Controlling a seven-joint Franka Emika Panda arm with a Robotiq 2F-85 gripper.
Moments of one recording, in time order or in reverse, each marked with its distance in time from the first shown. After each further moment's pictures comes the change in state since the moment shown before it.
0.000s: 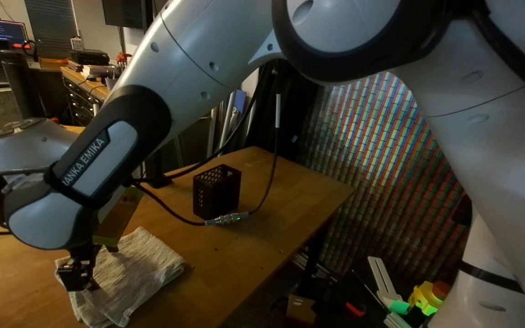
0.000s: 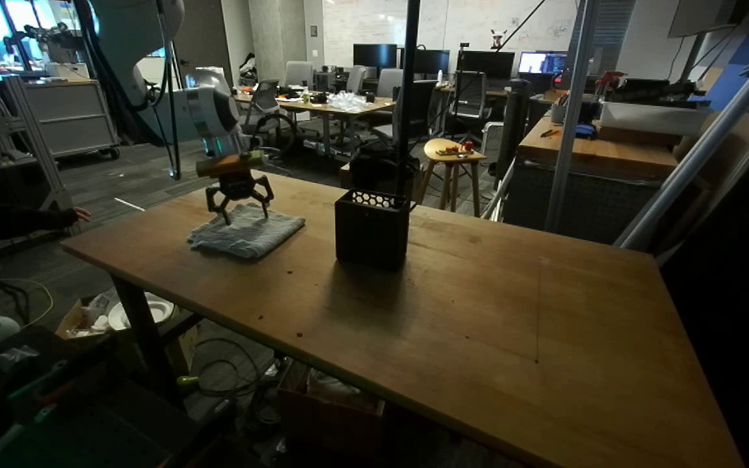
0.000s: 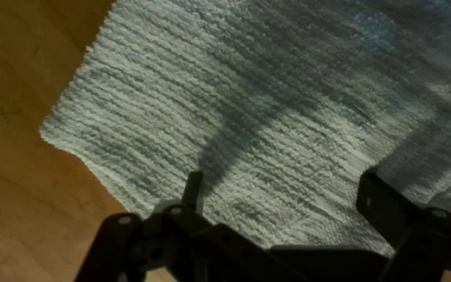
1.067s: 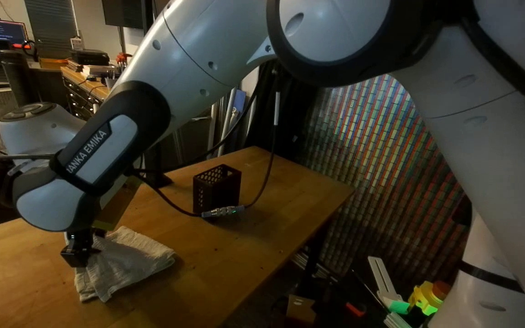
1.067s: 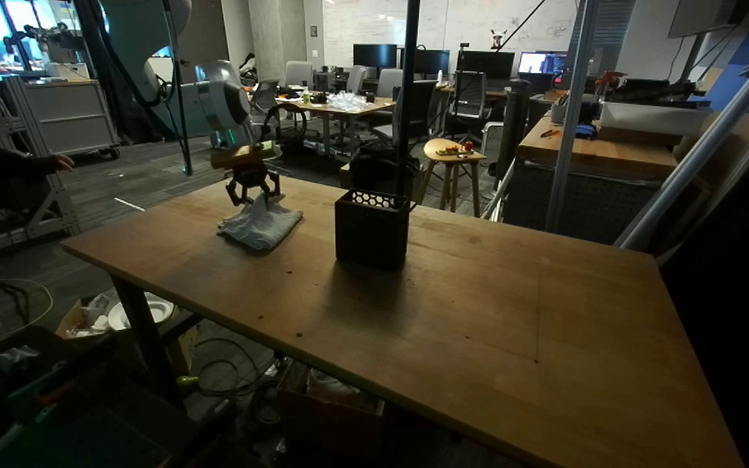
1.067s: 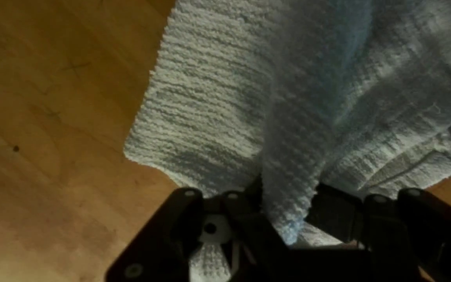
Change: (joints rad) arm 0.001 0.001 -0.040 0.054 0.008 0.064 -0.008
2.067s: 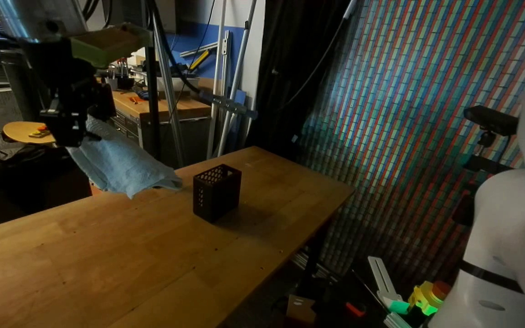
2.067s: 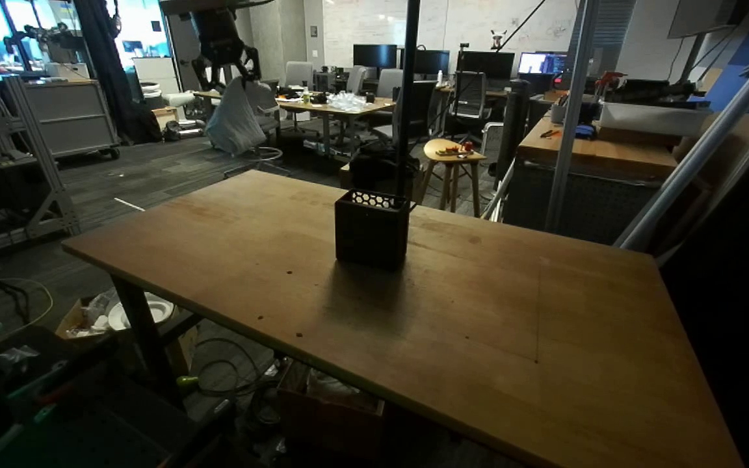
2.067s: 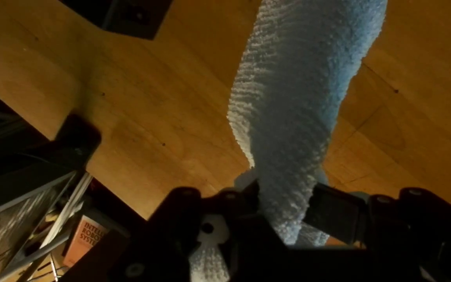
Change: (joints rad) arm -0.036 -0.479 0.068 -0.013 0.077 -0.513 -0.053
